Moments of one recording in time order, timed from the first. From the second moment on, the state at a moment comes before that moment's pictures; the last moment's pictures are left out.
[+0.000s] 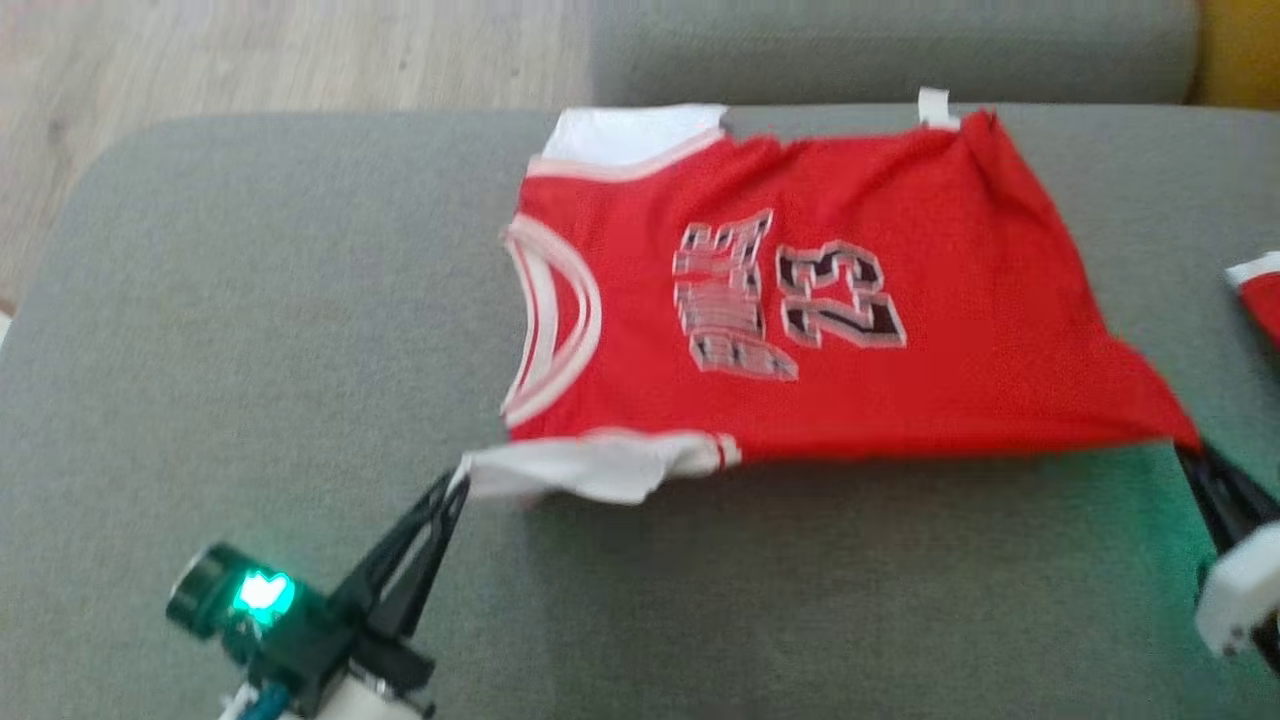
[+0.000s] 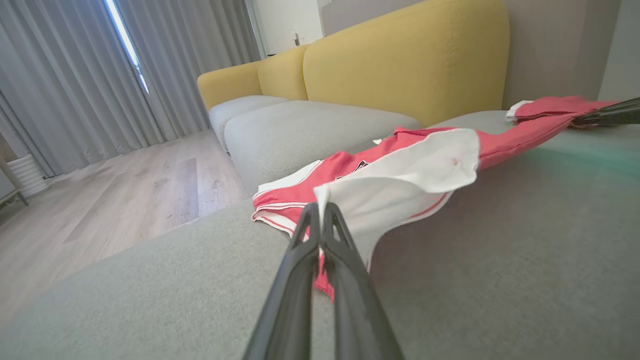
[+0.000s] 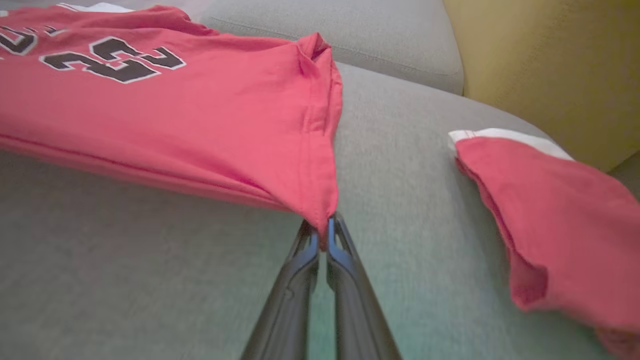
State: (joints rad) left arm -0.07 0.44 -0.51 0.05 -0.20 -0.03 -0.26; right arm -0.22 -0.62 0.40 0.63 0.48 0.13 -0.18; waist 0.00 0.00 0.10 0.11
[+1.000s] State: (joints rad) left arm -0.51 0.42 -0.60 0.27 -0.14 -0.12 -0.20; right arm -0.22 -0.61 0.15 0.24 0.49 0.13 0.22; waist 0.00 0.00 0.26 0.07
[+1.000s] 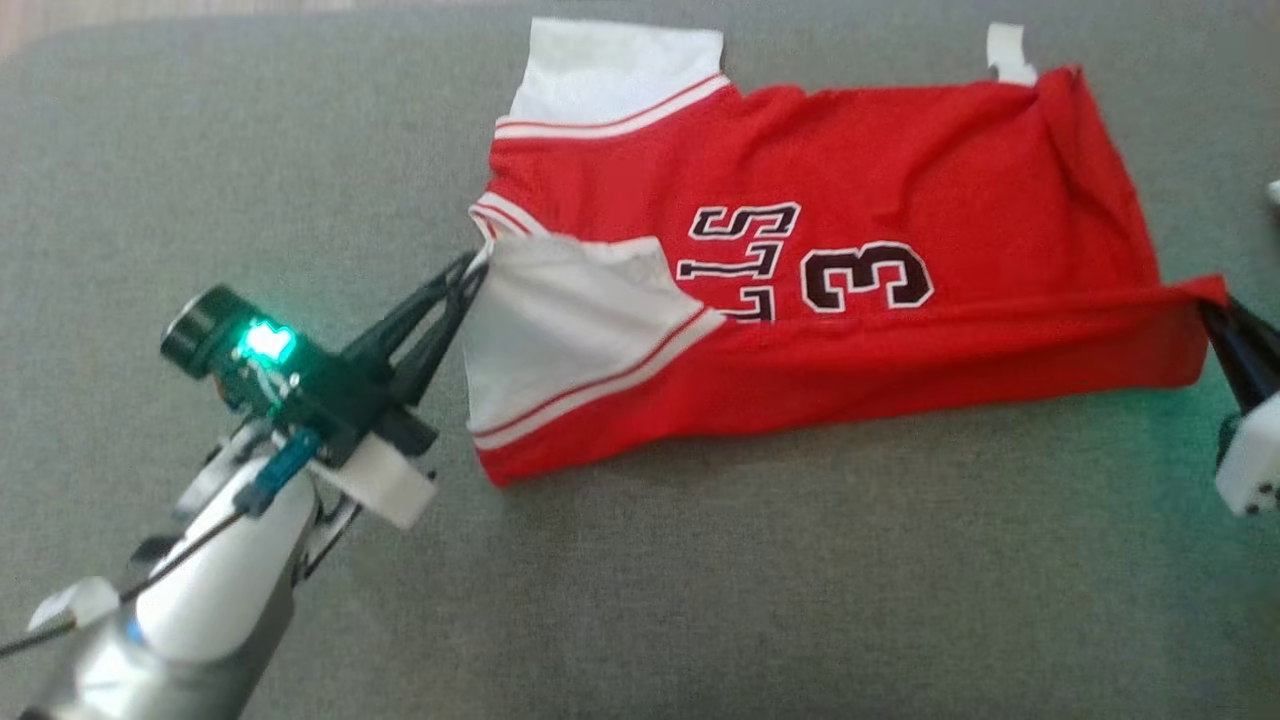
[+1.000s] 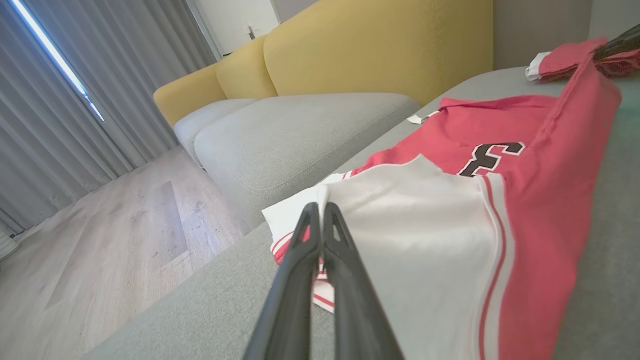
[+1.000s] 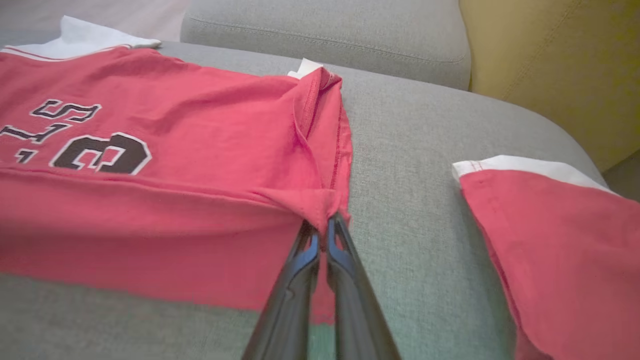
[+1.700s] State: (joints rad) left arm -0.26 0.16 -0.50 0.52 -0.46 0.04 -0.16; right arm -0.27 -0.51 0.18 0.47 0.40 0.13 -0.04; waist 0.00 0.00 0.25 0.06
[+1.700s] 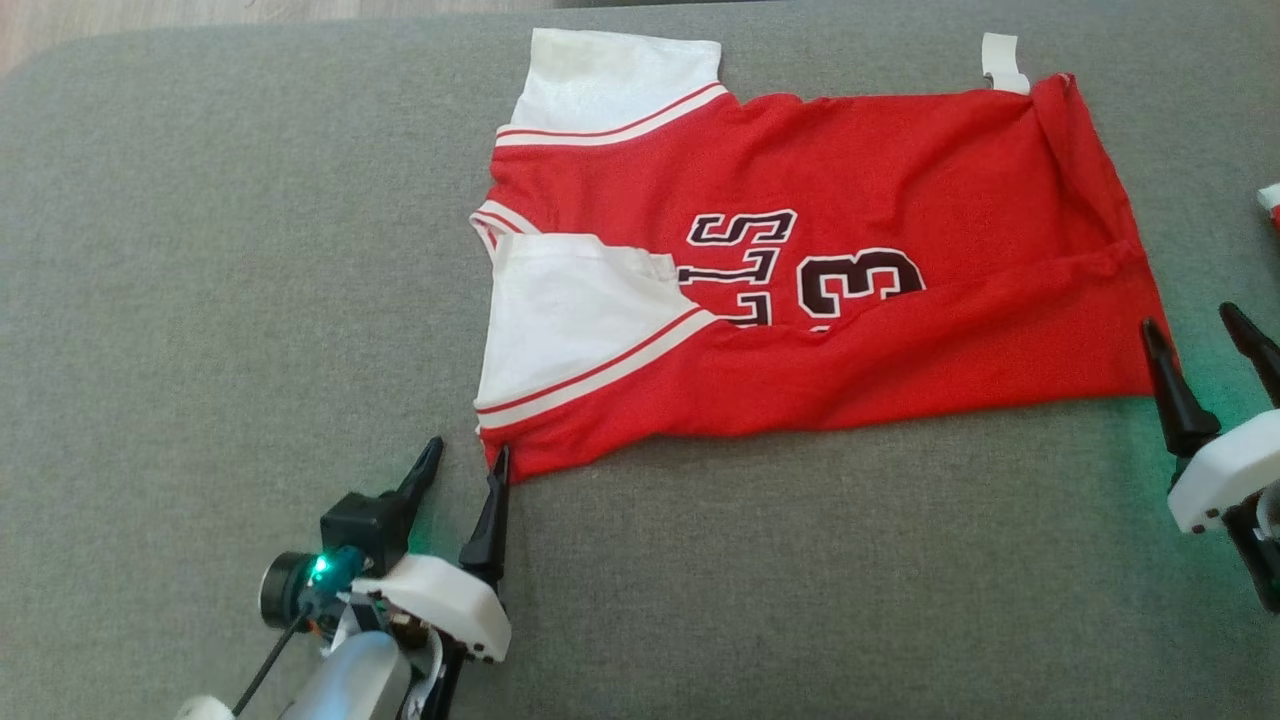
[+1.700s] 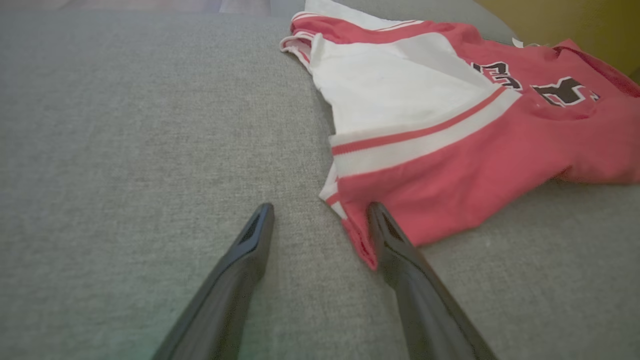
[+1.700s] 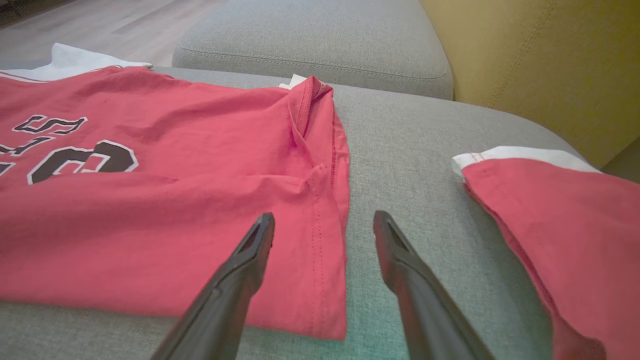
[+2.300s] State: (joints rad) left arm -0.32 0.17 -0.55 0.57 -0.45 -0.01 -0.13; right arm -0.34 -0.45 0.24 0.70 0.46 0.13 -0.03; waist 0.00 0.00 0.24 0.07
